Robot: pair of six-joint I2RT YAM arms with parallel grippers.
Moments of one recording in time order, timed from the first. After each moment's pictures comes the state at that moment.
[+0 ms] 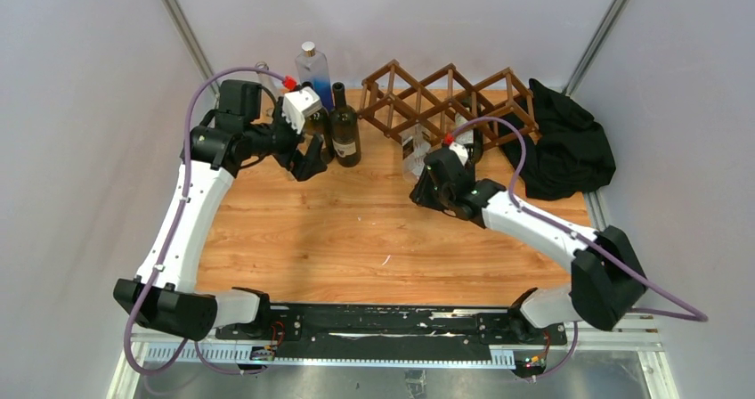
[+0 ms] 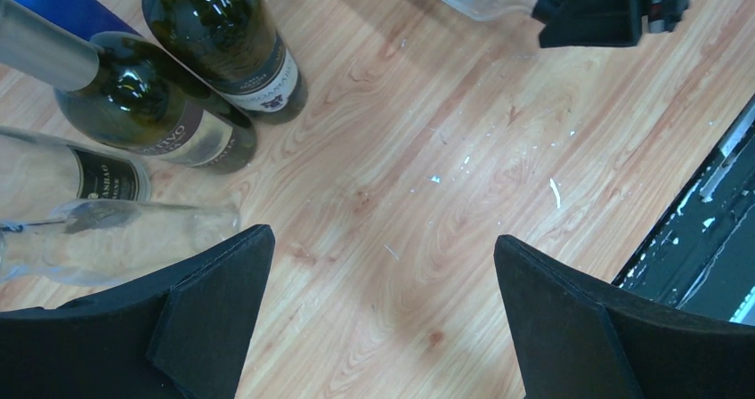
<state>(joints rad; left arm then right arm) -0.20 1.27 1.50 -0.95 0.56 0.42 0.69 1.41 0.94 -0.29 0.18 0.81</state>
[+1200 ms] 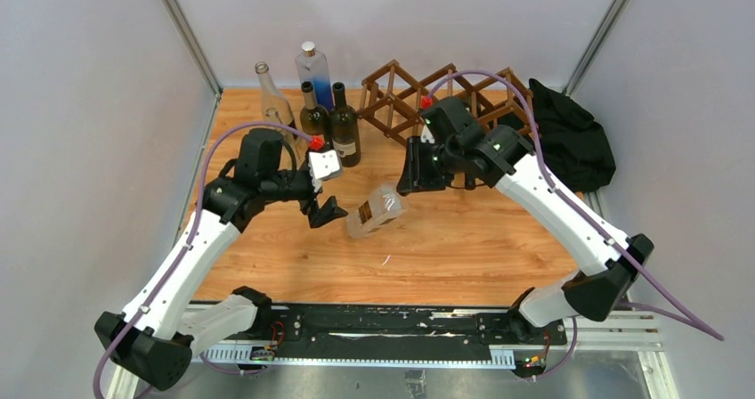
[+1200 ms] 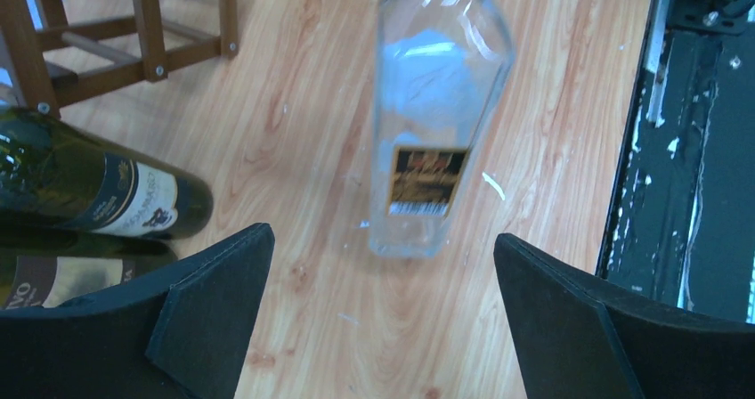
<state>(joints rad) -0.38 1.03 1.10 -0.72 0.72 0.61 0.75 1.40 1.60 -1.04 -0.13 0.62</state>
